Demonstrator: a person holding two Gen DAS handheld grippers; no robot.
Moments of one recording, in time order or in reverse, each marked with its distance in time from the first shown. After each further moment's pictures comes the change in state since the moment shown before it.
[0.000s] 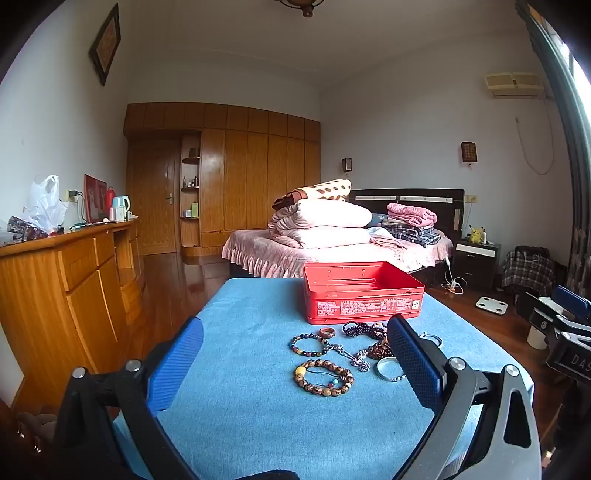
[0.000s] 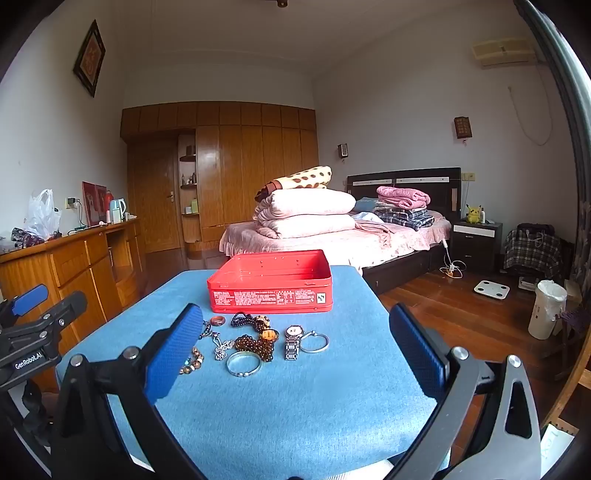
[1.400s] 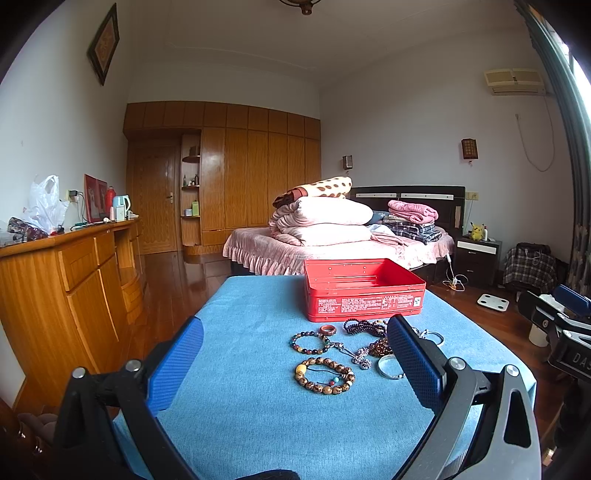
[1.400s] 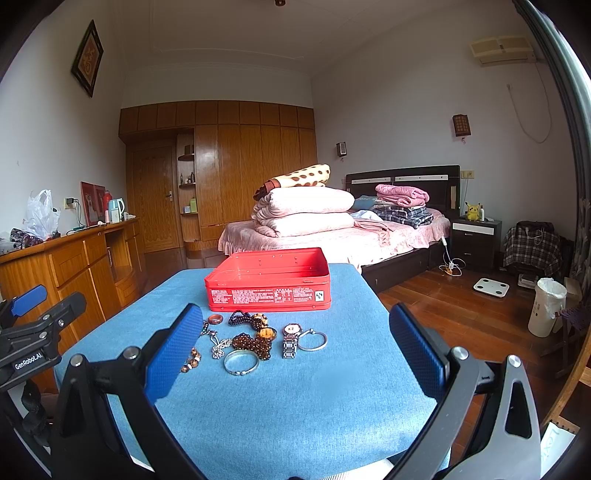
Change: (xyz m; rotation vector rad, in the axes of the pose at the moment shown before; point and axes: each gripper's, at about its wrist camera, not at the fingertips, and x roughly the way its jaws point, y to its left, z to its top) left arm 0.003 0.001 -0.003 0.006 0.006 0.002; right arm 0.001 -0.001 0.000 0.005 0.002 0.000
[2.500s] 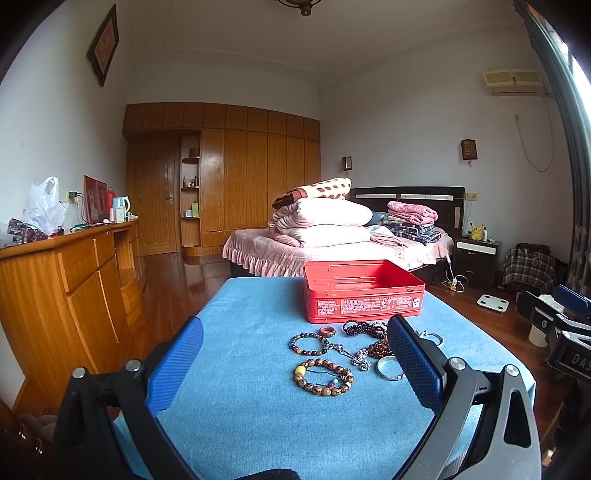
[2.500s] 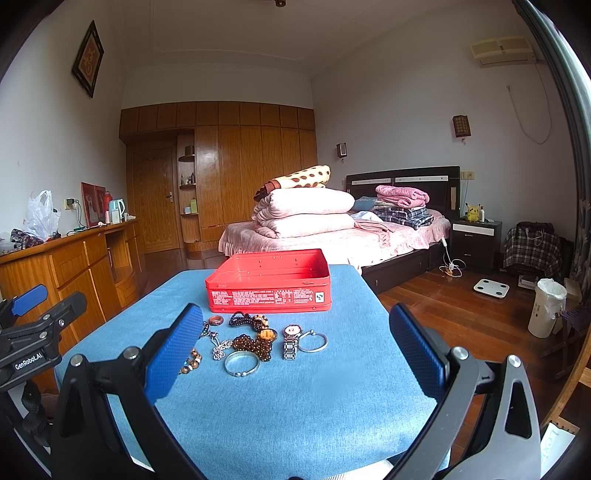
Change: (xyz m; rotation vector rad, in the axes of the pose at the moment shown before) left arm 0.003 -0.001 -0.006 0.004 -0.001 0.000; right arm 0.000 0.000 0.001 0.000 0.001 0.000
